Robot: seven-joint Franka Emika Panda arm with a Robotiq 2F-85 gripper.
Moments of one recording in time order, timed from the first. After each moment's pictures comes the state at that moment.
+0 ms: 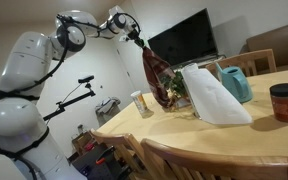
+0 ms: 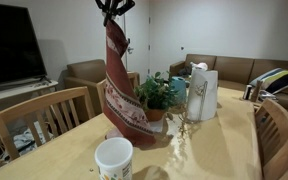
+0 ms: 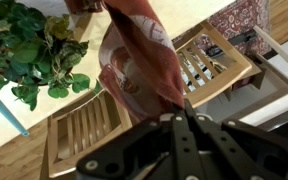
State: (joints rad) arm 0.35 0.70 0.09 -0.90 -0.10 2.07 0.68
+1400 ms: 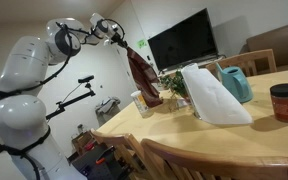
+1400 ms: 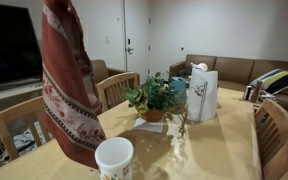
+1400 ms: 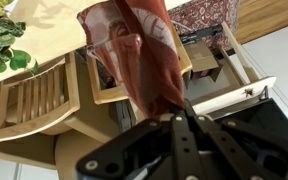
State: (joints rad) arm 0.57 0.71 0.08 -0.82 -0.26 2.13 0.75
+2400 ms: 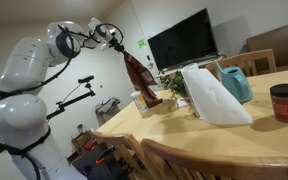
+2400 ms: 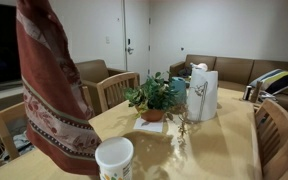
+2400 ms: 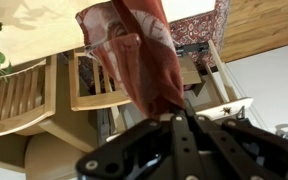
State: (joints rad) arm 0.60 0.72 0.12 -0.83 -0.26 2.15 0.67
